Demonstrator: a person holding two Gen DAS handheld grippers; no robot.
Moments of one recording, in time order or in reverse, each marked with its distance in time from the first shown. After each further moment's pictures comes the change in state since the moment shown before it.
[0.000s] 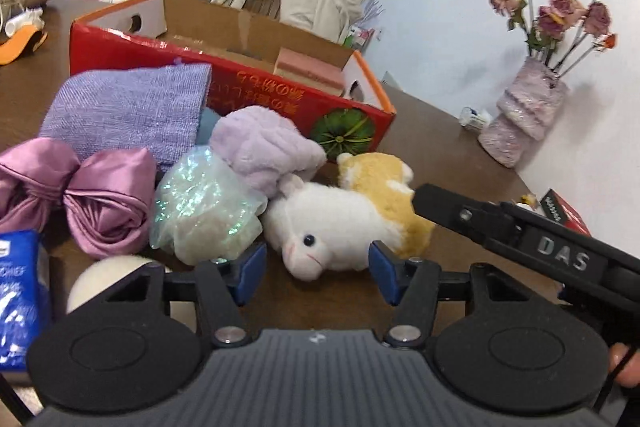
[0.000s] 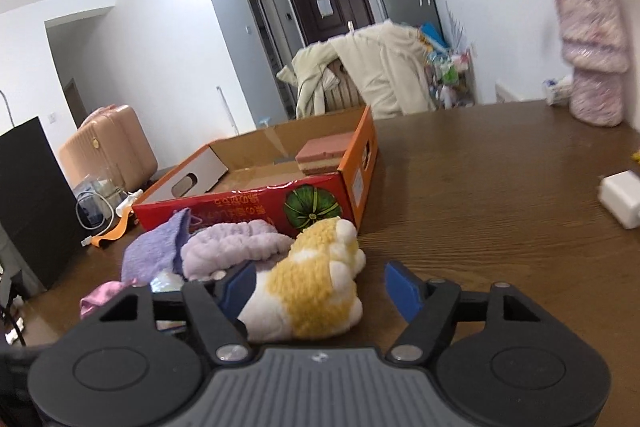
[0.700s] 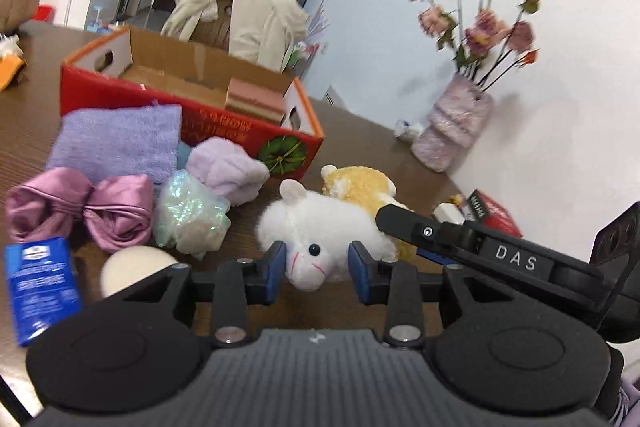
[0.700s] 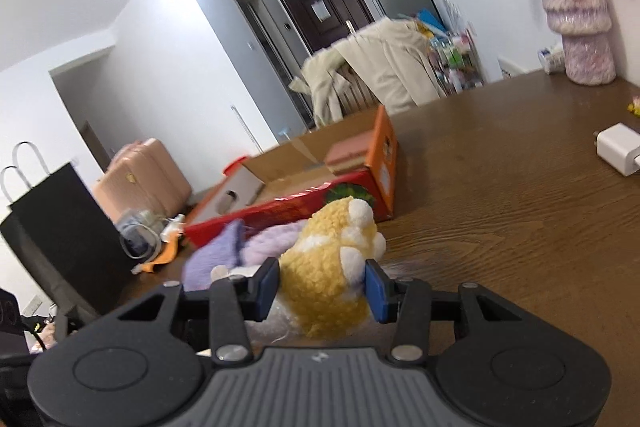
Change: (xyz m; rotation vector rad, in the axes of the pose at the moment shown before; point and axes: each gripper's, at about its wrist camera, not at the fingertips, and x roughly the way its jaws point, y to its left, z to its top) left arm -0.095 -0.008 -0.004 0.066 -0.061 -0.168; right arm -0.079 0.022 -0.020 0.129 -0.062 0.102
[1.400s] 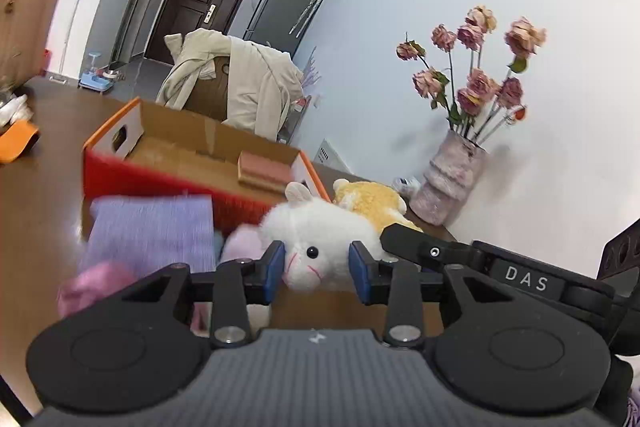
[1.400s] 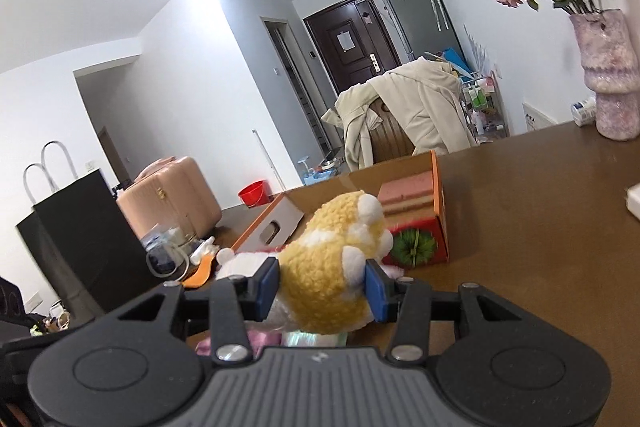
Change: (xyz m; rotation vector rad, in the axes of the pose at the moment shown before) left arm -0.014 0.031 0.056 0.030 -0.137 -0.024; right arm 0.023 0.052 0.039 -0.070 -0.071 0.017
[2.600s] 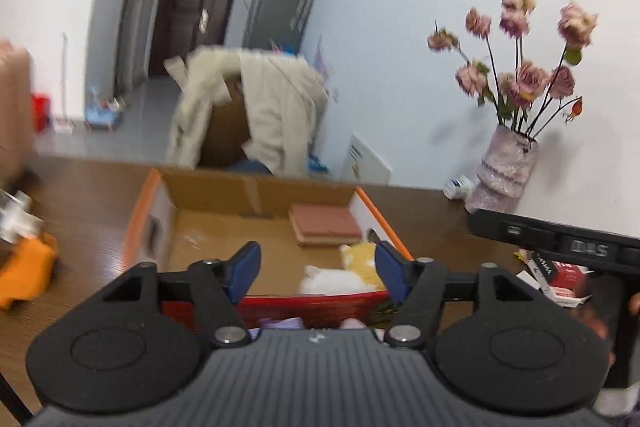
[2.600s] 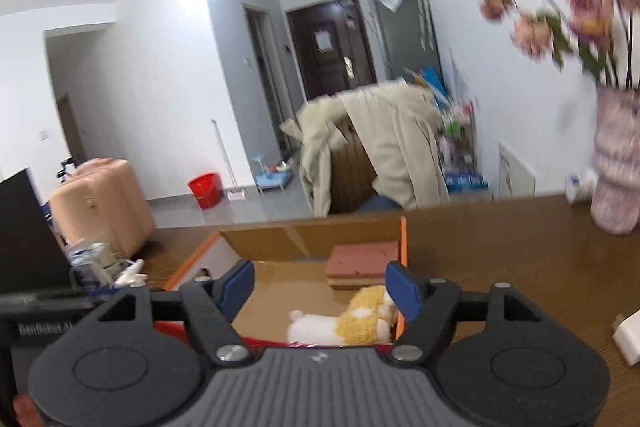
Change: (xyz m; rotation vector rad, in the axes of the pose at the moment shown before) left arm 0.040 0.045 0.097 0.182 0.037 0.099; right arm 0.054 0.017 0.077 -0.173 -0.016 -0.147
